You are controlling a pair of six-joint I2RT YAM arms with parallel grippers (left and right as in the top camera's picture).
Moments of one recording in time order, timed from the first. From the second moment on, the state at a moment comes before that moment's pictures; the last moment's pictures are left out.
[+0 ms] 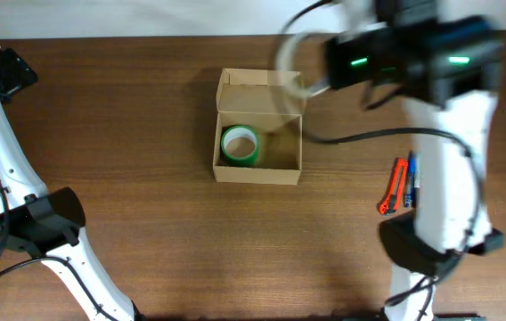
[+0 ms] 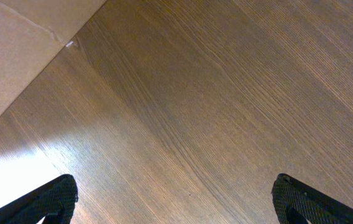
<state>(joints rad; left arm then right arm) 0.38 2.25 2.75 -1.67 -0.32 -0.34 0.41 2.08 2.80 -1.66 -0.02 0.01</state>
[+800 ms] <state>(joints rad) 0.38 2.25 2.75 -1.67 -0.32 -0.34 0.56 2.32 2.27 -1.31 0.05 0.00</state>
